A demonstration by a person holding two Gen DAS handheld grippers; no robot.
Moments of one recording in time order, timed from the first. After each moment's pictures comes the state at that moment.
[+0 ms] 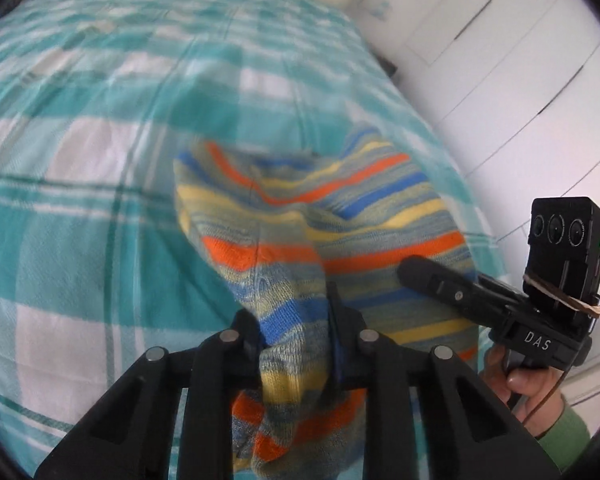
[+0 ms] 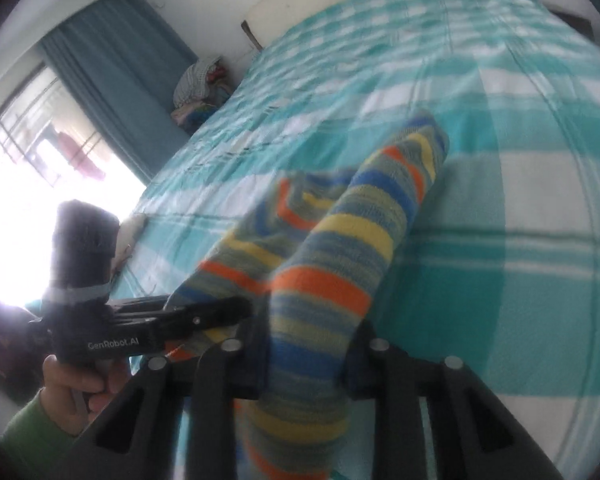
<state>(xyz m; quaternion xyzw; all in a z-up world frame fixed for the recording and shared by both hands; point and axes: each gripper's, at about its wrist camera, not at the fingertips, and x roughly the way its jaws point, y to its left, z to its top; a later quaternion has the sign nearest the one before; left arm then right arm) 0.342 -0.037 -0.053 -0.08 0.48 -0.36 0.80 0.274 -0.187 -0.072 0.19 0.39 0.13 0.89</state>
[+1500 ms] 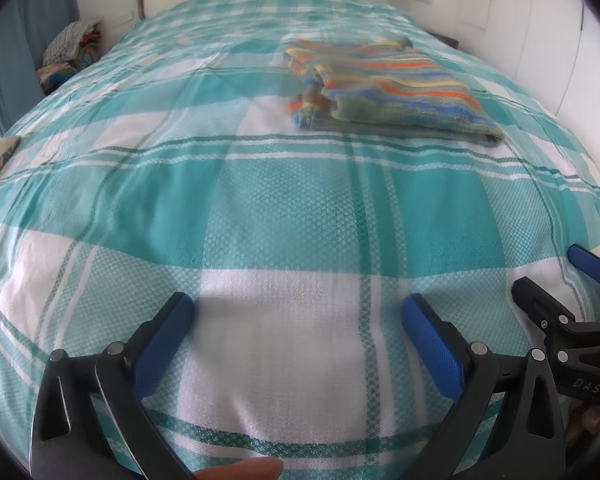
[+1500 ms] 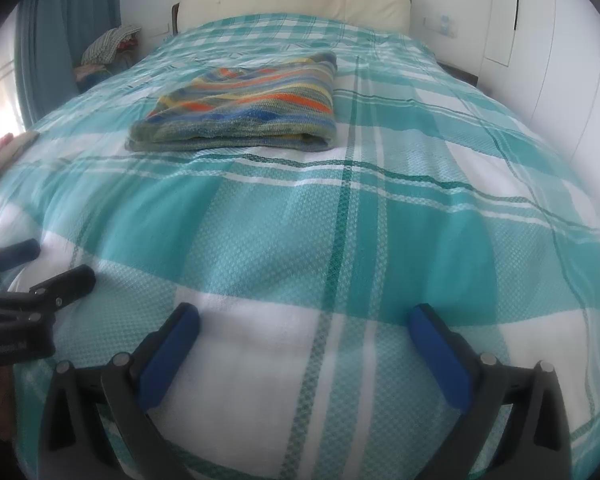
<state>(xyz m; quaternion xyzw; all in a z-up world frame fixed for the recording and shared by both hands) 0.114 -0.046 -0.144 0.07 0.43 -0.16 0.89 0.039 -0.190 -0.152 0.01 0.40 -0.14 0.91</state>
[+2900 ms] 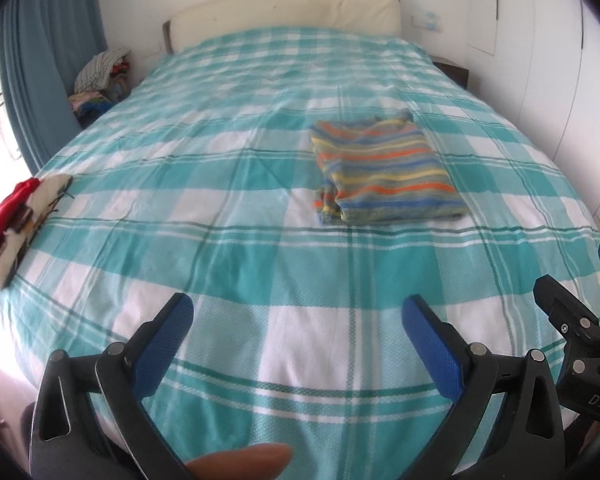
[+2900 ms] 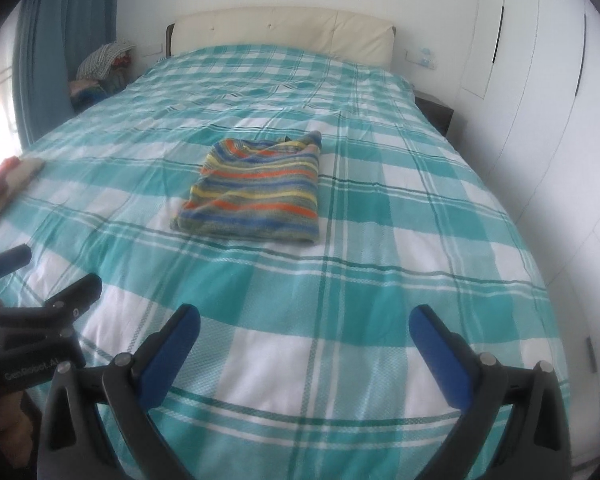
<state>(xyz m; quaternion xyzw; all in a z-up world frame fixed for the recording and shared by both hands) 0.072 -0.026 -0.024 0.09 0.38 -0.11 0.91 0.004 -0.144 -0.017 -0.01 0.37 -0.17 0.91</state>
